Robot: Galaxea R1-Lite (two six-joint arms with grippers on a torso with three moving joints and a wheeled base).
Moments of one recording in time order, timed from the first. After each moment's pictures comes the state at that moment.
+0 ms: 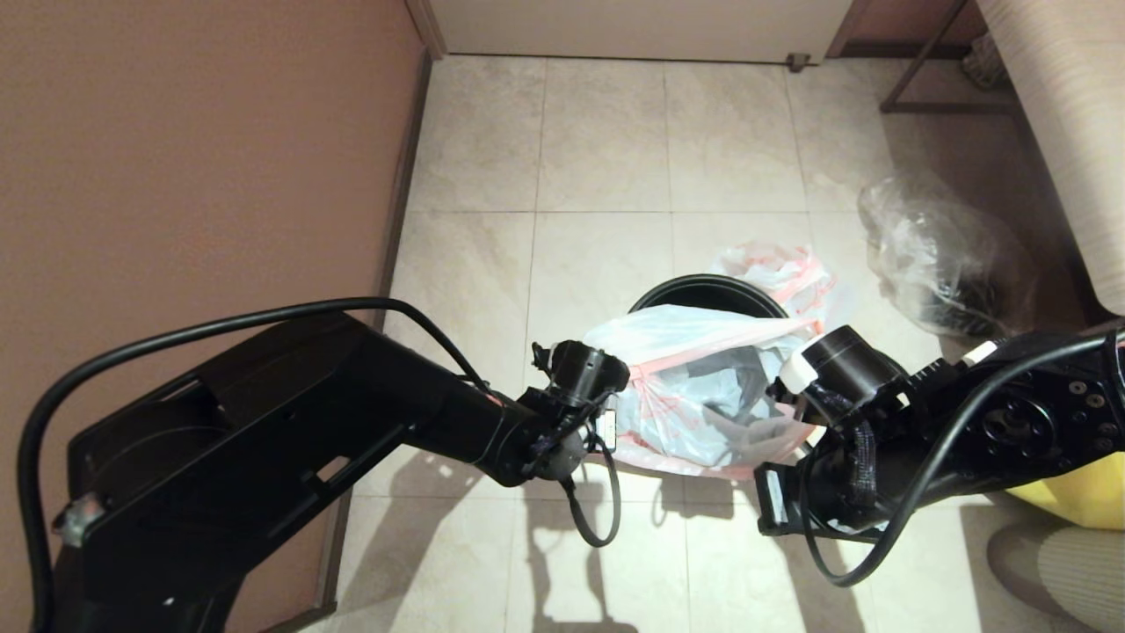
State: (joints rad) left arm -0.69 2.29 -1.38 -0.19 0.47 -0.38; right arm 0.55 1.81 -1.12 0.40 0.08 0.58
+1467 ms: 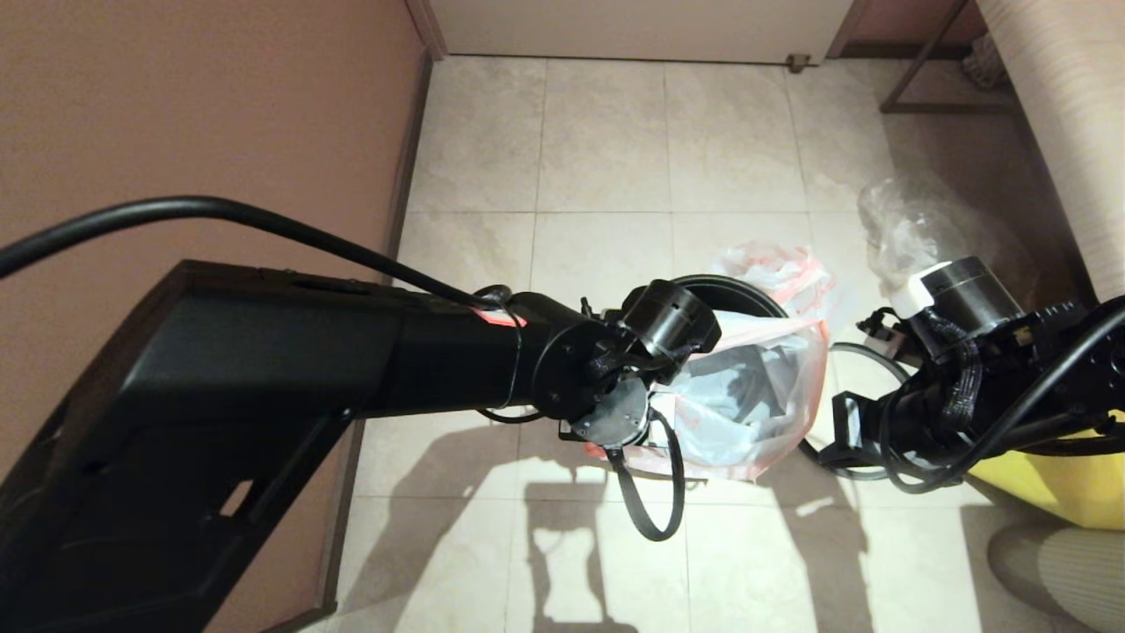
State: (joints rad) left arm -0.87 2.21 -1.79 0.50 0.48 -0.52; right arm 0.33 1.70 -1.15 0.40 0.11 0.54
